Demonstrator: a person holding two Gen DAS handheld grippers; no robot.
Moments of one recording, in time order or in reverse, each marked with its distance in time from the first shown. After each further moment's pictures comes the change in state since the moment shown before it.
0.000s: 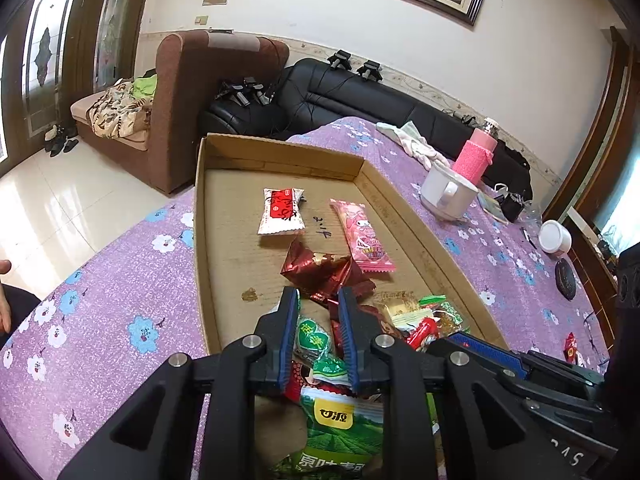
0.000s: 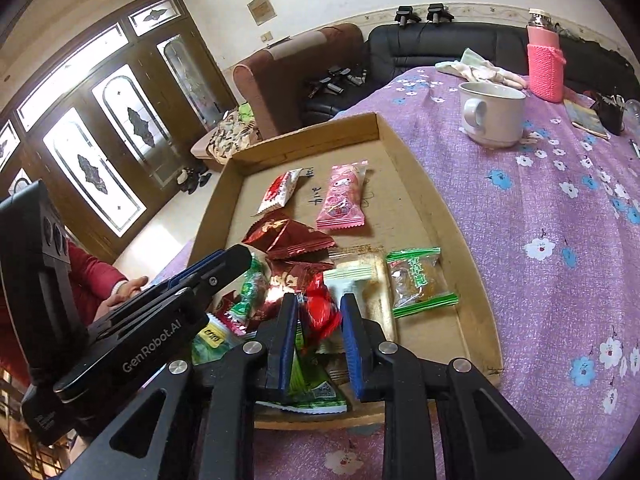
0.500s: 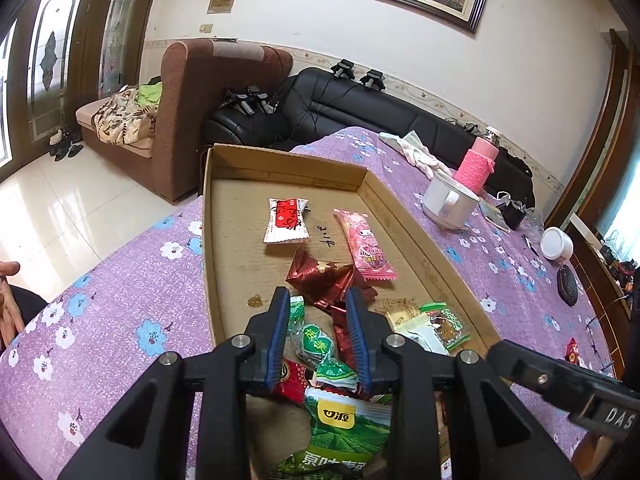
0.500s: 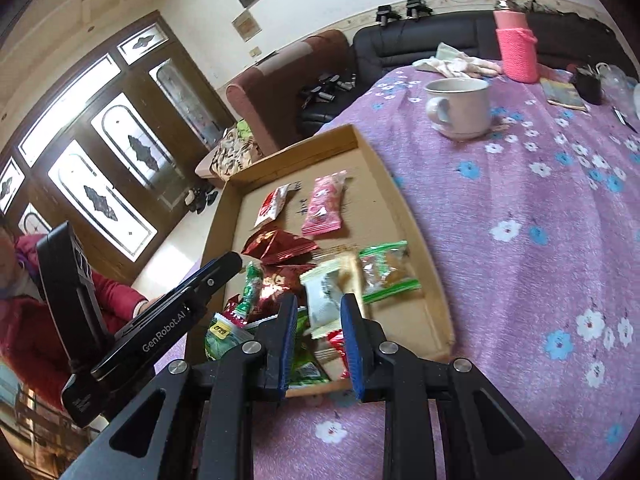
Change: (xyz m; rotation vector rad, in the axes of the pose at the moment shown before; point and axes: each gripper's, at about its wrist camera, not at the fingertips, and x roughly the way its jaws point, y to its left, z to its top) left arm -0.005 -0.001 0.000 -0.001 -0.032 0.016; right arm -0.035 -0.028 -0.004 0.108 -0.029 0.046
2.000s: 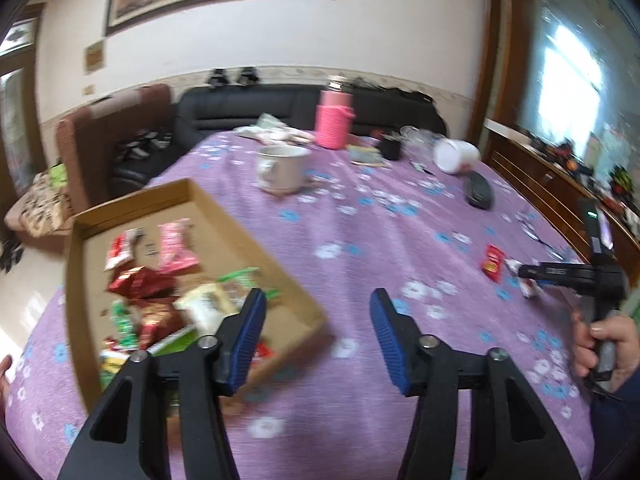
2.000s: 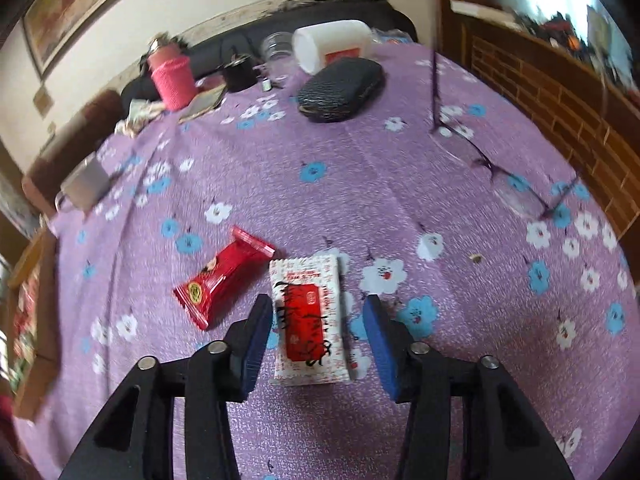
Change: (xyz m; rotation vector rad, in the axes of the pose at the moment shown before) left arm -0.042 -0.164 -0.049 0.418 0.048 -0.216; right arm -0.170 -0.257 -0.050 0.355 -0.078 -0.662
